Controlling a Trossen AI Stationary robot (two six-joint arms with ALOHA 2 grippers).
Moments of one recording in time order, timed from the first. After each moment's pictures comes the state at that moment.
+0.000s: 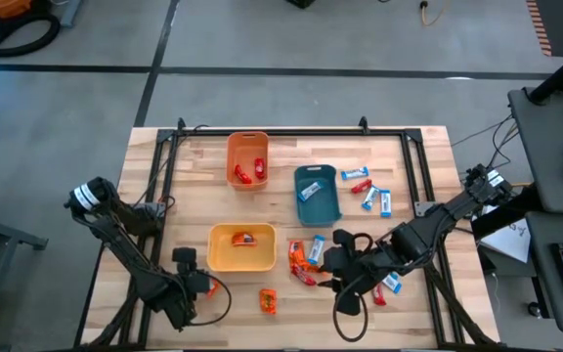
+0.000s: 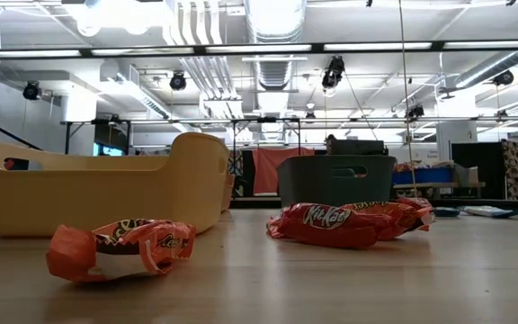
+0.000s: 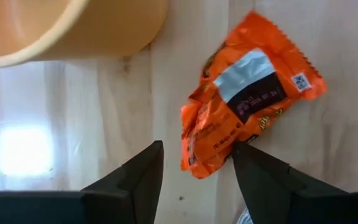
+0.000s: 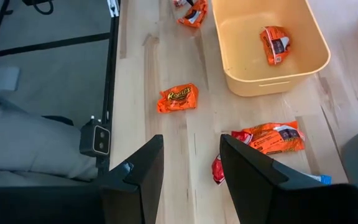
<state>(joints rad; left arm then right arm) -0.96 1.63 0.89 -0.88 -0.28 -1.00 0.56 1.57 1.47 -0.71 0.24 0.58</state>
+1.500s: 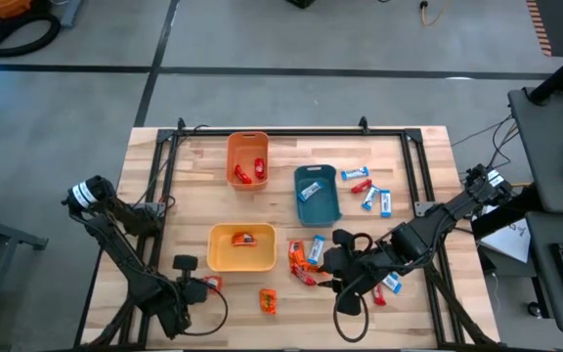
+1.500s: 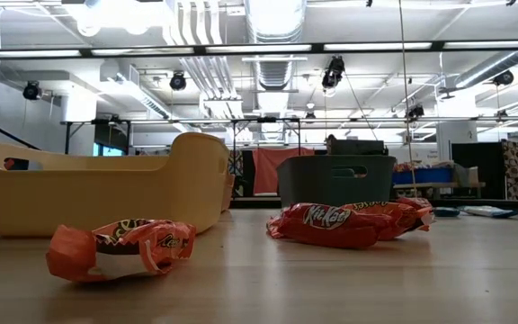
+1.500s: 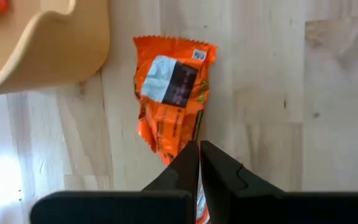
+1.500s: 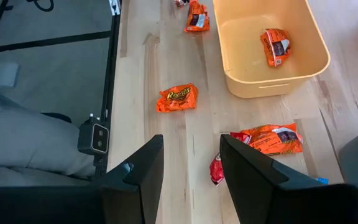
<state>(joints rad) -1.00 1.60 0.94 -0.84 -0.26 -0.94 0.56 1.57 1.47 -0.71 0.24 0.56</state>
